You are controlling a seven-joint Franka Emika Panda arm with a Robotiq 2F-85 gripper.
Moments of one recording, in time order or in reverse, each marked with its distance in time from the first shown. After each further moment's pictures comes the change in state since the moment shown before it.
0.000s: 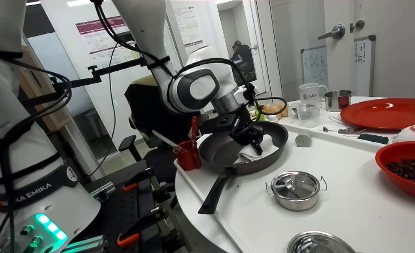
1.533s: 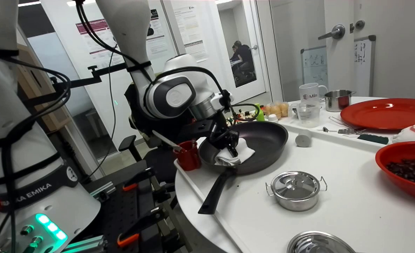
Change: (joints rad) arm 0.046 -0.069 0.047 -0.179 -0.004 0.107 -0.057
